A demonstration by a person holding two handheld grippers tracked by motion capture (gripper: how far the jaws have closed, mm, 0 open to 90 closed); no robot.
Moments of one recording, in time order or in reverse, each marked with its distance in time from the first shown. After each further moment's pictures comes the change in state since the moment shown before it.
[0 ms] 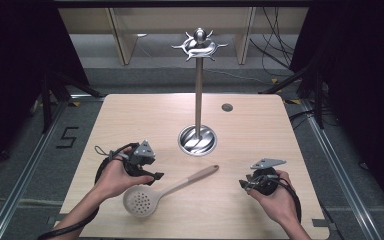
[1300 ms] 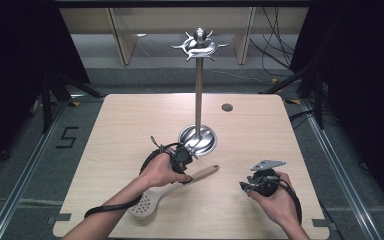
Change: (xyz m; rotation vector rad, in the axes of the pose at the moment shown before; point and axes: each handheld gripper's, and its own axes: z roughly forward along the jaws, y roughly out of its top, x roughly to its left) left arm -0.028 0.069 0.089 0.264 -0.157 0.195; right arm 0.001 -0.004 0.001 0.015 -0.008 0.002
